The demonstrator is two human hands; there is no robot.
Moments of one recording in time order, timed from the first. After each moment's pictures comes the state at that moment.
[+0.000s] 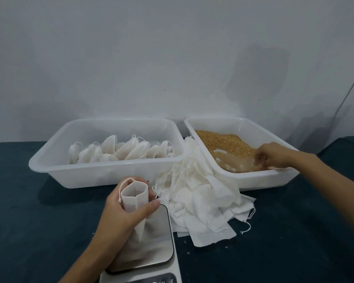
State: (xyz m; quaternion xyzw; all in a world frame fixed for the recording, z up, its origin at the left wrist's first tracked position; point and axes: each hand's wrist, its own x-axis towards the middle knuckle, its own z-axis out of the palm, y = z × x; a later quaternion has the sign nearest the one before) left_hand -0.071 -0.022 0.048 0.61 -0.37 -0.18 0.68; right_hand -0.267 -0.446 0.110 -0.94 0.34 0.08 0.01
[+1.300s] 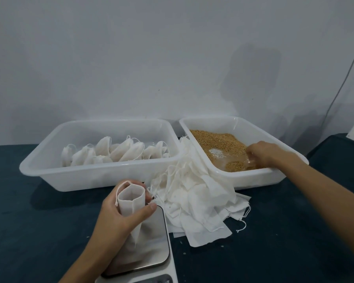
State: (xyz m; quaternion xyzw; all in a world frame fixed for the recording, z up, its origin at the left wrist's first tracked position) left_hand -0.075 -0.021 0.050 0.60 -0.38 -0.18 0.68; right_hand -0.254 -0.445 0.098 -0.91 0.38 0.09 -0.14
